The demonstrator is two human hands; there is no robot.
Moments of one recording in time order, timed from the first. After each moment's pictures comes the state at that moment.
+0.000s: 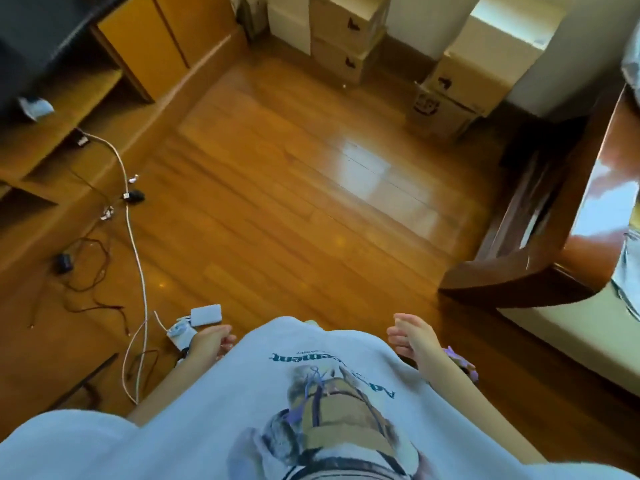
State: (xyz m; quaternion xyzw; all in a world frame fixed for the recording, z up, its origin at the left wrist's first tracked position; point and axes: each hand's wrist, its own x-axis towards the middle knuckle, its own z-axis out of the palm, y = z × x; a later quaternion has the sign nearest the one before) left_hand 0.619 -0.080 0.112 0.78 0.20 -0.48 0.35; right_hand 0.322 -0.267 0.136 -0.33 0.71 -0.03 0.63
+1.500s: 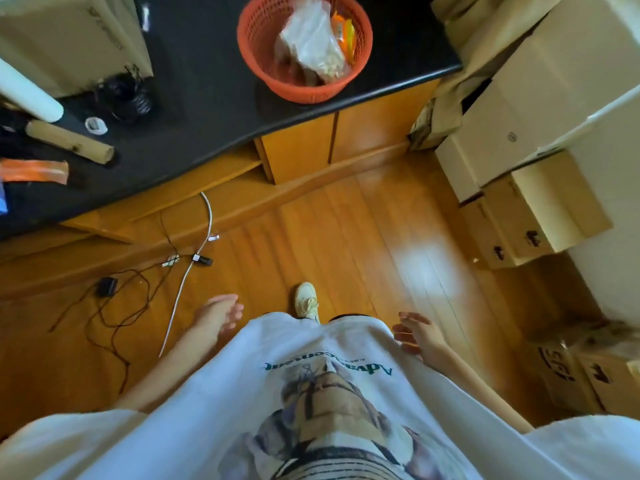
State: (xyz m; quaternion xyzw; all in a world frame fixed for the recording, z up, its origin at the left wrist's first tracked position) left_hand 1.178 -0.429 0.139 0.69 0.38 -0.38 0.49; right_hand 1.009 -0.723 0.129 -0.51 0.60 0.19 0.59
